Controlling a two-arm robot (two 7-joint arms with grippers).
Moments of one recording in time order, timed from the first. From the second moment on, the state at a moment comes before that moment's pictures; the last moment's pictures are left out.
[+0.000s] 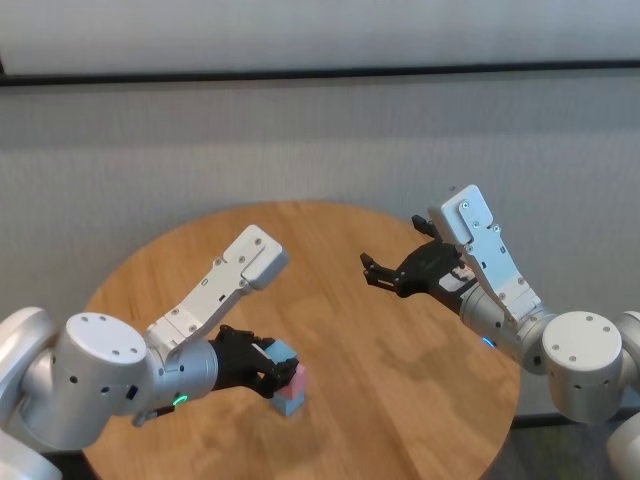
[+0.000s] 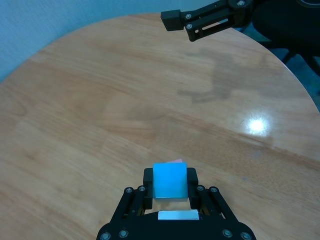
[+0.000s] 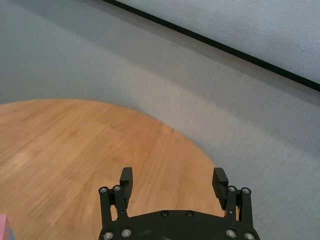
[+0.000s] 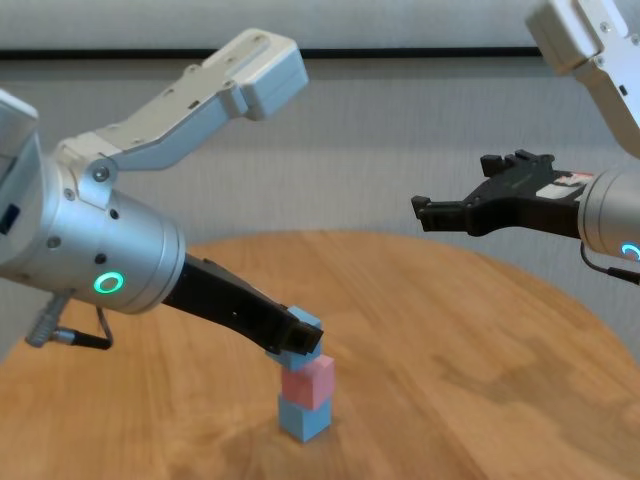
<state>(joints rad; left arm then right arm) -0.36 0.34 0.48 -1.62 -0.05 0.72 -0.49 0.45 0.31 -0.45 -1.30 0.08 0.12 0.24</state>
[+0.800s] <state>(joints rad) -0.40 0.34 0.51 -1.58 -0.05 0.71 -0.51 0.45 0.31 -0.45 -1.30 0.08 0.12 0.24</state>
